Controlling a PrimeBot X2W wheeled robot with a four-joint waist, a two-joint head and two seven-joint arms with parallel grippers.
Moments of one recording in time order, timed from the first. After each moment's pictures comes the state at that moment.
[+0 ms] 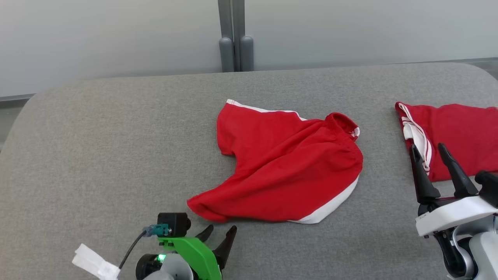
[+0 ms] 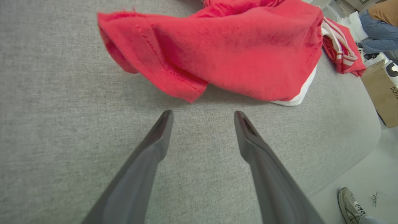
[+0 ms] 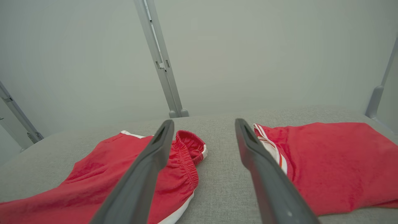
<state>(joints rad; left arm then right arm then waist) -0.30 0.29 -0.90 0.42 -1.06 0.07 -0.02 -0.10 -0.32 0.07 0.16 0.50 0.13 -0.22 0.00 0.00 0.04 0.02</state>
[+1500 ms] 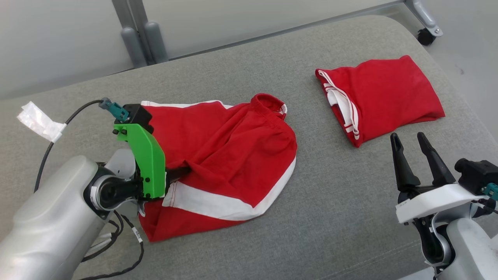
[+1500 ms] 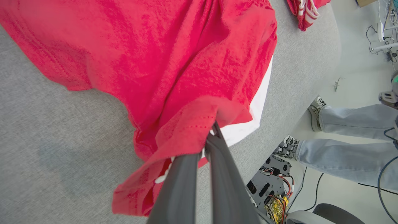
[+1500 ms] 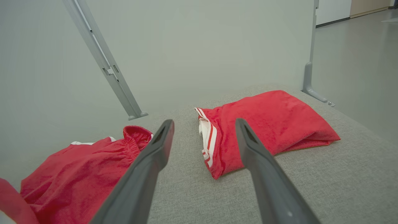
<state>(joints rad) -0.76 0.52 -0.87 0.37 -1.35 -0.04 0.74 -0.20 -0.26 0.13 0.25 0.53 0.13 -0.26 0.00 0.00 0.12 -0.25</state>
